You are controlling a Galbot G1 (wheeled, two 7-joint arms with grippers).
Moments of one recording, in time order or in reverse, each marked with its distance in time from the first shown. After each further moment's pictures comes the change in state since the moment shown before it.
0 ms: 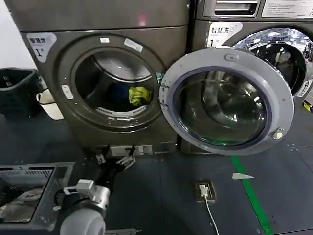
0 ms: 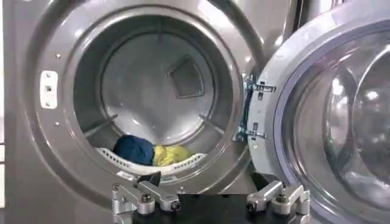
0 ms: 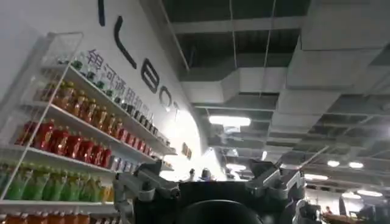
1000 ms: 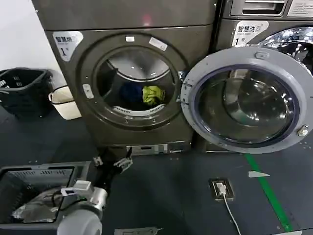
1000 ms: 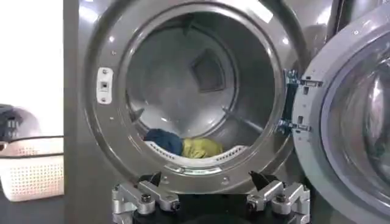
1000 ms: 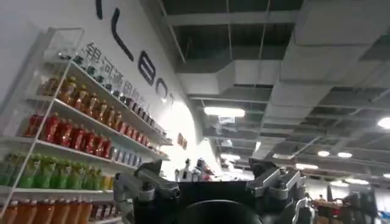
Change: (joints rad) left arm 0.046 0.020 -0.001 -0.016 -0.024 0.011 -0.009; right arm 0.013 -0.006 -0.006 0.005 -0.025 -0.112 0.013
